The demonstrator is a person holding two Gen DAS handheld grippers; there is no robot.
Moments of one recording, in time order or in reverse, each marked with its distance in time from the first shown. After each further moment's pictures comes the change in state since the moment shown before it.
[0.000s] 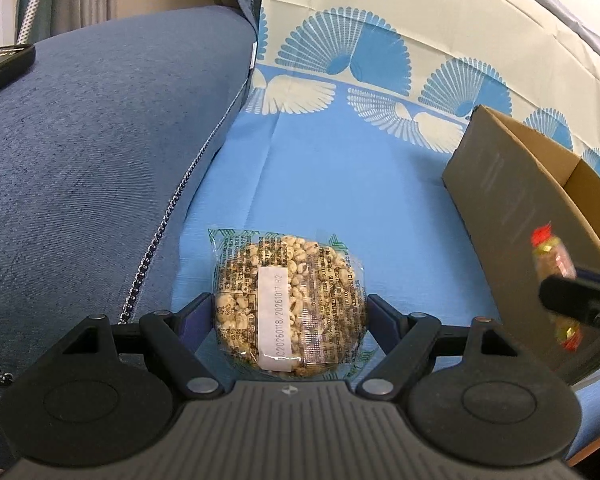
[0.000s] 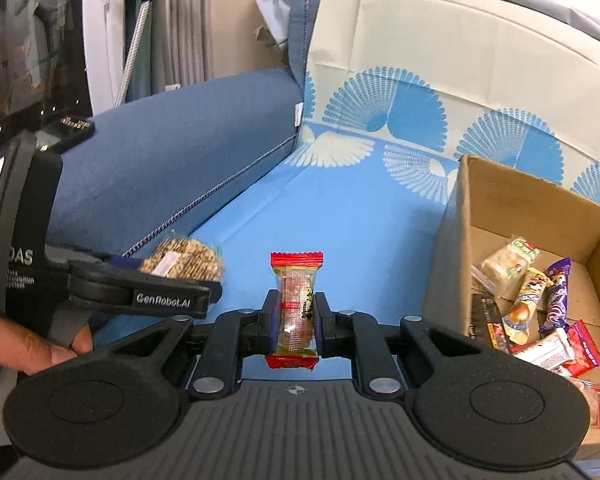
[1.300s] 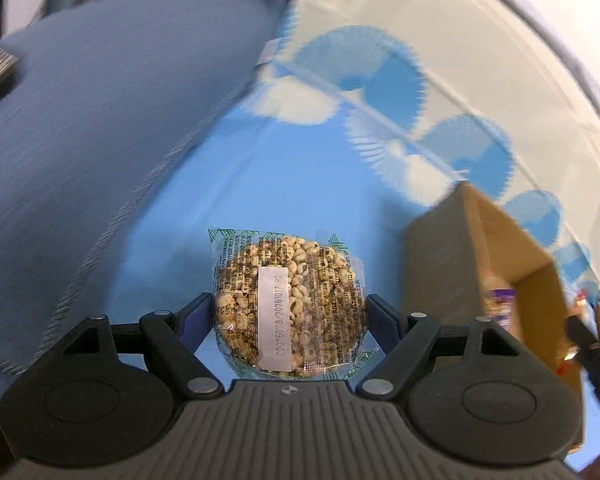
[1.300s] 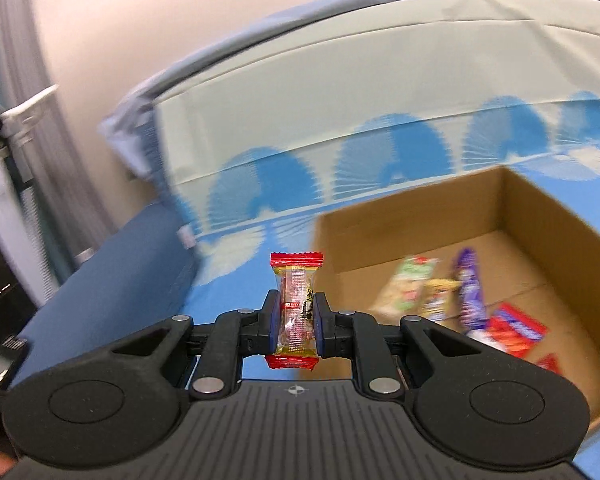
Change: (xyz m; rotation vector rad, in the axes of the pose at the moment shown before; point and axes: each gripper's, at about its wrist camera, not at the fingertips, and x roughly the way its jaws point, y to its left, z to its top) left arm -0.025 -0.036 0.079 -0.293 0.087 -0.074; right arm -0.037 -0.115 0.020 0.507 -0.224 -0.158
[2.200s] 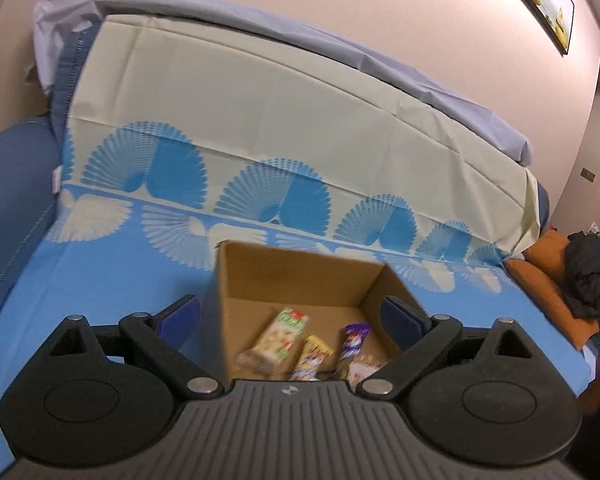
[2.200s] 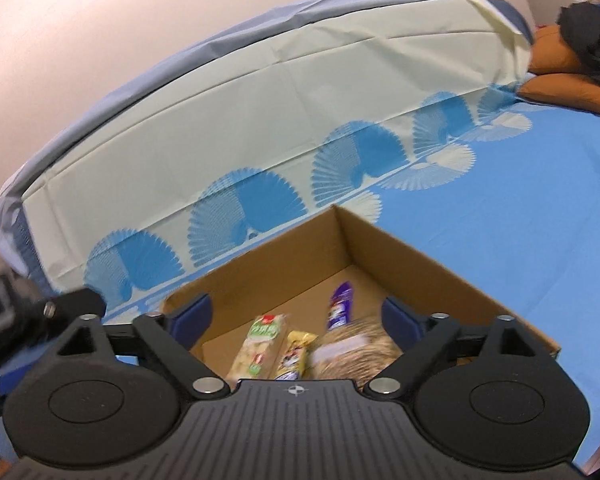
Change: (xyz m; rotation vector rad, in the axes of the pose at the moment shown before) left arm -0.044 -0.148 -0.040 0.339 -0.260 -0.307; right arm -0.017 -0.078 0.017 0.203 -0.137 -0.291
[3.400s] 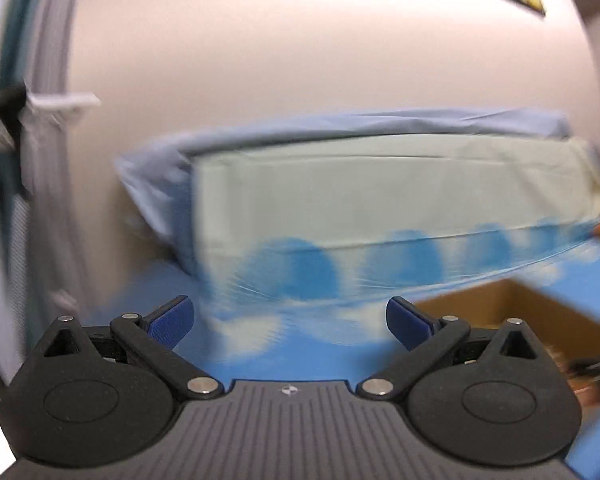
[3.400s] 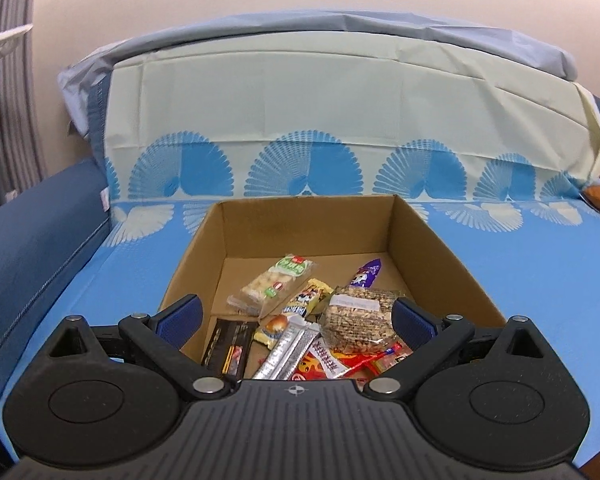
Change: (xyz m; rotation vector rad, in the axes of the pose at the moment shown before) left arm -0.106 0.086 -0.006 0.304 -0.289 0.245; right arm -0.045 0.025 -0.041 -0.462 0.061 0.084
